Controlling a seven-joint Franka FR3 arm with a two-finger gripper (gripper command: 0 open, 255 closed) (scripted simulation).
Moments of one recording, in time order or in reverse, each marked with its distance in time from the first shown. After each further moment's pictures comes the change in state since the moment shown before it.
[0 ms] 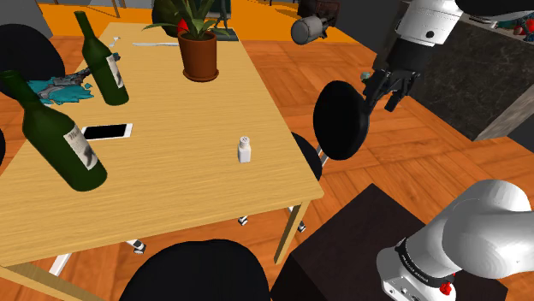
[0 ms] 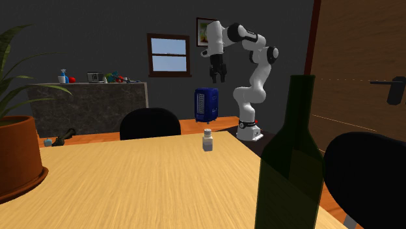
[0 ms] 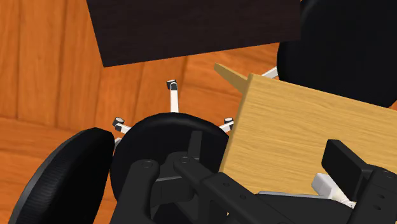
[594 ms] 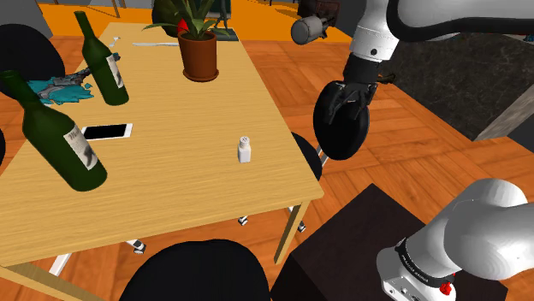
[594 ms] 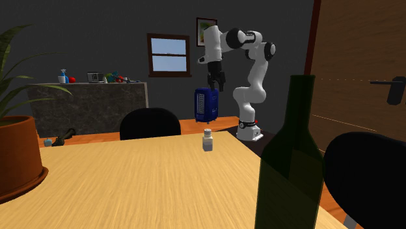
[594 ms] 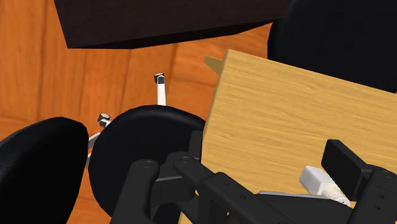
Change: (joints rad) arm 0.039 0.185 0.080 0.007 0.057 0.175 0.075
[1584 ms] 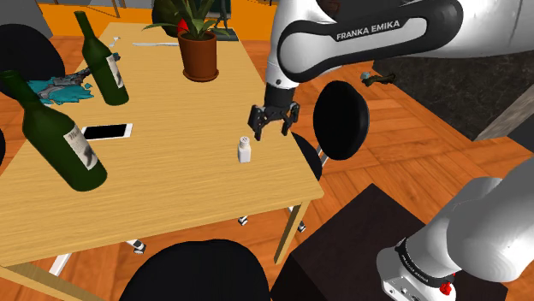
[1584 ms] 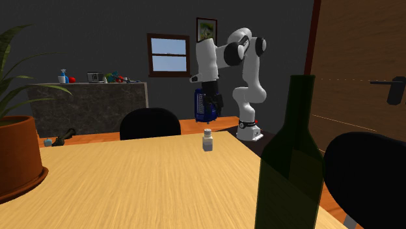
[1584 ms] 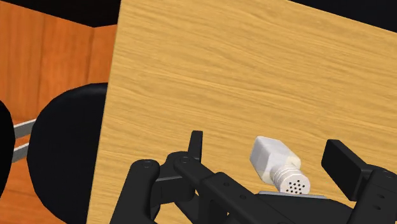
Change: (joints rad) arm 0.072 0.514 0.144 0.240 0.024 0.274 0.173
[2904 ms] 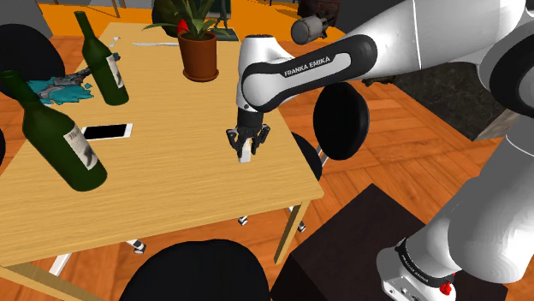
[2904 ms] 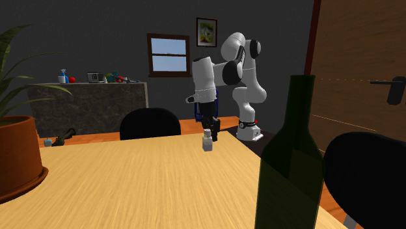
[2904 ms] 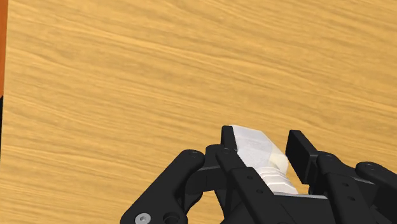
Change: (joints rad) arm 0.040 0.279 0.029 0.132 -0.040 0.144 0.070
